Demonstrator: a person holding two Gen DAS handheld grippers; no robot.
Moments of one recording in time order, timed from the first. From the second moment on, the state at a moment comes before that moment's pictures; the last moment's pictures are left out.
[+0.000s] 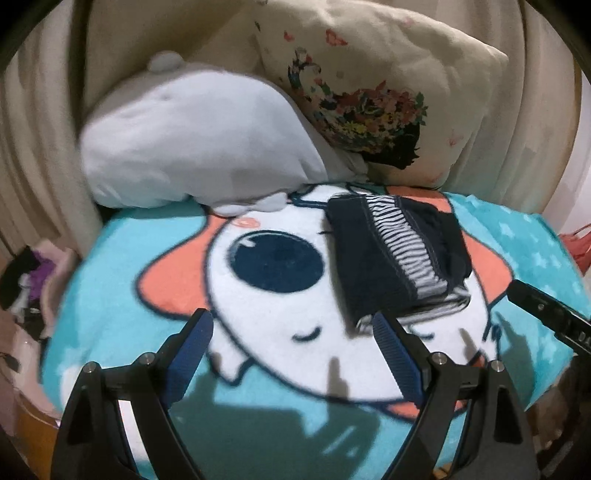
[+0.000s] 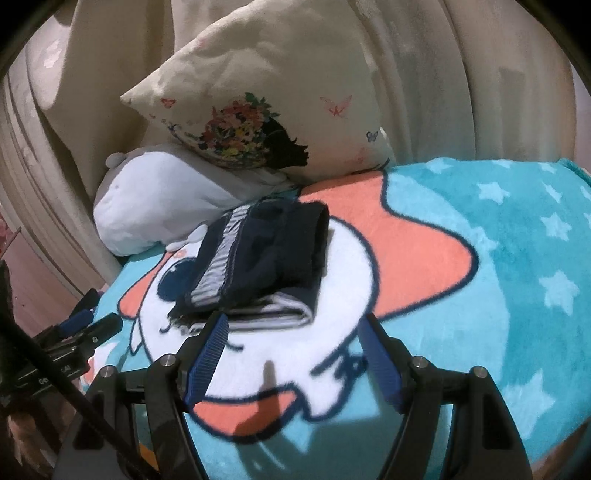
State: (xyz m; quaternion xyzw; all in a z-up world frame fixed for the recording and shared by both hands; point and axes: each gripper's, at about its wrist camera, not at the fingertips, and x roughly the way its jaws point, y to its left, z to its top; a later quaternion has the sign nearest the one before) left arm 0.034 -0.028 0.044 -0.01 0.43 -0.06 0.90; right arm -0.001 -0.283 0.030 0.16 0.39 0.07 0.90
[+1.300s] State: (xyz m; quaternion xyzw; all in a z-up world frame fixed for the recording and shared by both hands) left arm 0.099 -0.054 0.029 -0.04 0.44 -0.07 0.90; right arm 0.094 -0.287 0.006 0.19 0.40 0.07 0.89
